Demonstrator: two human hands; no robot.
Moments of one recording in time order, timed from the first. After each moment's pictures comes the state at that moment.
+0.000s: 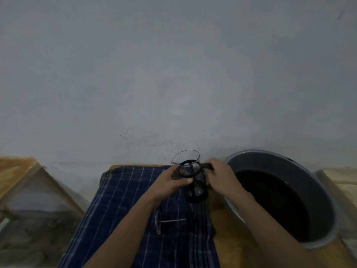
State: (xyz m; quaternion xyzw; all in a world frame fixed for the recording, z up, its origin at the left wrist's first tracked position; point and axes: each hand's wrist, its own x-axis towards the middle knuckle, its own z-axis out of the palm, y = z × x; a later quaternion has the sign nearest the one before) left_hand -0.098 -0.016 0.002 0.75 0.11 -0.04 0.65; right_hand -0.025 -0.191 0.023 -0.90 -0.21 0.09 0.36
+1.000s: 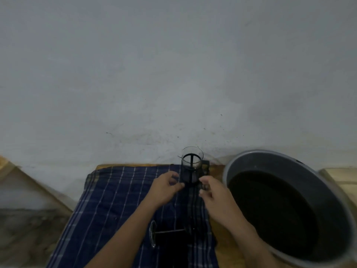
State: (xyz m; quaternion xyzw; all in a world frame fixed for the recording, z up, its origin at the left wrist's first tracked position) left_hand -0.052 0.007 -0.051 0.87 0.19 -0.06 0.44; right_hand -0.039 -0.176 -0.018 -0.89 -0.18 0.13 0.40
